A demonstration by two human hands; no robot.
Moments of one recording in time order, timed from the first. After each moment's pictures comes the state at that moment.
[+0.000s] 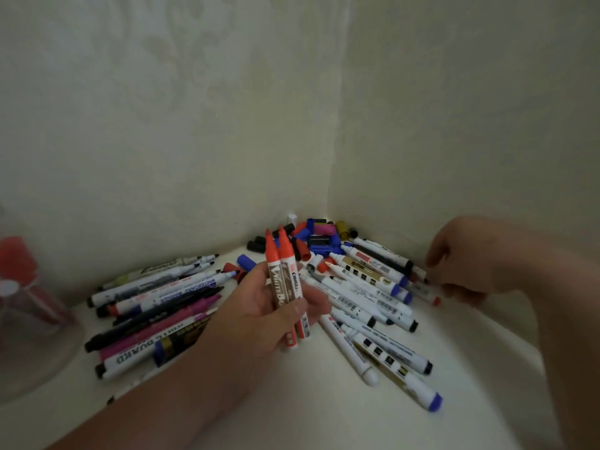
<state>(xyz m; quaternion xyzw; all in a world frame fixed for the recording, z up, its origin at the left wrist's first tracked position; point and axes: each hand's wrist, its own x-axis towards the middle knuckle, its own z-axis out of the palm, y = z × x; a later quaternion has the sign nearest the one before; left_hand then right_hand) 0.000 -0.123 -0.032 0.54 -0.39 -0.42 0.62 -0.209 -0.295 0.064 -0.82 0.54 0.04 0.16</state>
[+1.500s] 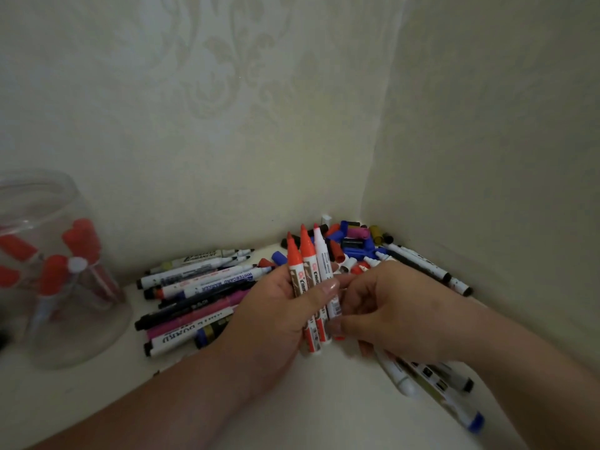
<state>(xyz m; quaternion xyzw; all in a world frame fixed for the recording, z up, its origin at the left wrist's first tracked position) 0.010 -0.127 -0.033 0.53 -0.39 -0.40 0.64 -0.131 -0.212 0.039 -0.89 0.31 0.00 0.32</state>
